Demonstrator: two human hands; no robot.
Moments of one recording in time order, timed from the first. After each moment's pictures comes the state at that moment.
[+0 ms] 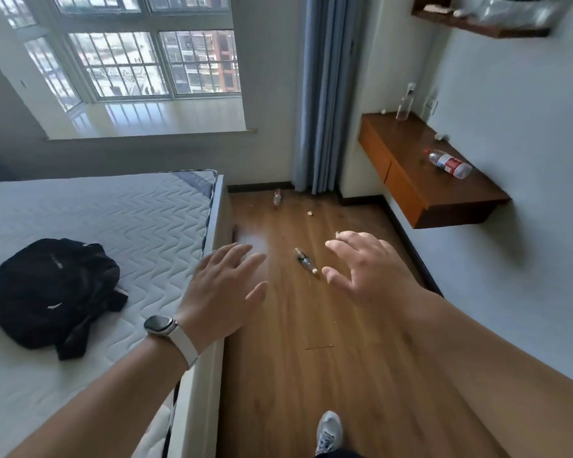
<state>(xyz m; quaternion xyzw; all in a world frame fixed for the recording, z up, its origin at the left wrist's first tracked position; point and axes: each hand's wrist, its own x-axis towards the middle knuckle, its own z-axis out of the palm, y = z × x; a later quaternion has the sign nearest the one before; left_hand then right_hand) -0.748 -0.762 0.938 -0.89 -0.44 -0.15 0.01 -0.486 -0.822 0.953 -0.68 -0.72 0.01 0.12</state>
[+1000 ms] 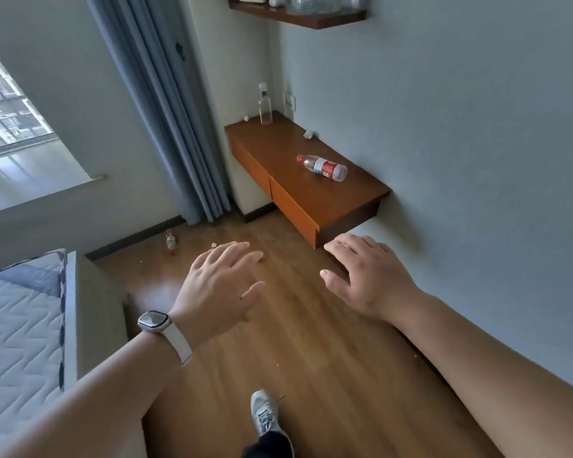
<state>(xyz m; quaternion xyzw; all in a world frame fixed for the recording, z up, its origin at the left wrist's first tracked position) -0.382 -0.556 0.936 -0.96 -0.23 -0.12 -0.04 -0.174 -0.734 0.936 -0.82 -0.55 0.00 0.13</state>
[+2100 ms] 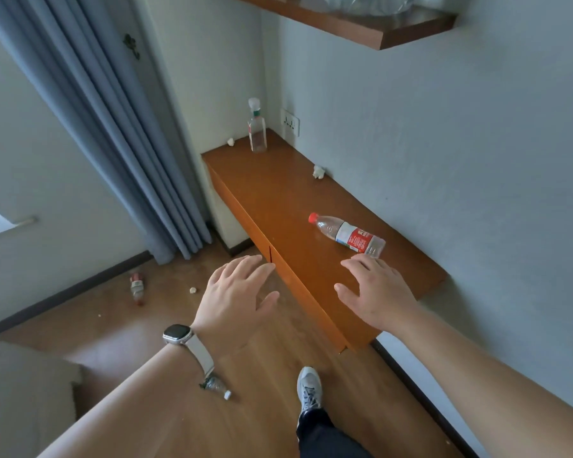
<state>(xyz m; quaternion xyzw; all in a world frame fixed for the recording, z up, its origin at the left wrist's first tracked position) -0.110 -0.220 0.872 -0.96 -0.23 -0.08 -0.11 0.092 -0.401 0.856 -0.88 -0.46 0.08 0.08</state>
